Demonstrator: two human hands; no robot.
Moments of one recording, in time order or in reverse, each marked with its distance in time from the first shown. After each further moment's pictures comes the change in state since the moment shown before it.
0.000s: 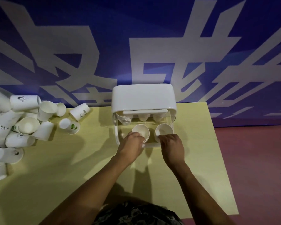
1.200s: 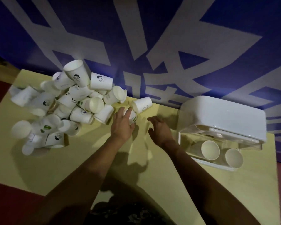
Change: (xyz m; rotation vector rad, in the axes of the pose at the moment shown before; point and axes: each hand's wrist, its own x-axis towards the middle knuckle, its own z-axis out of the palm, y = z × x) left_hand -0.062 -0.264 -0.090 -0.137 0.284 -0.572; right_hand 0.104 -0.262 0.128 0.103 -0.449 -0.258
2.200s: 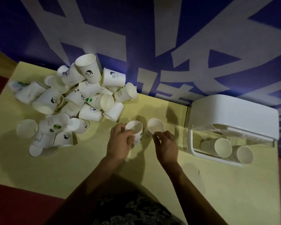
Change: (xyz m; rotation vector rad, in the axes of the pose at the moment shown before) left_hand -0.052 -0.078 -0.013 -0.202 -0.049 0.079; right_hand -0.048 -0.049 0.060 -0.004 0.283 0.206
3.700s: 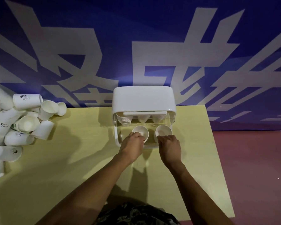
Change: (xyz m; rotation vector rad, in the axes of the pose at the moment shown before) left_hand -0.030 0.290 0.201 0.342 -0.346 0.404; right_hand -0.059 0.280 -0.170 -0.120 0.109 0.114
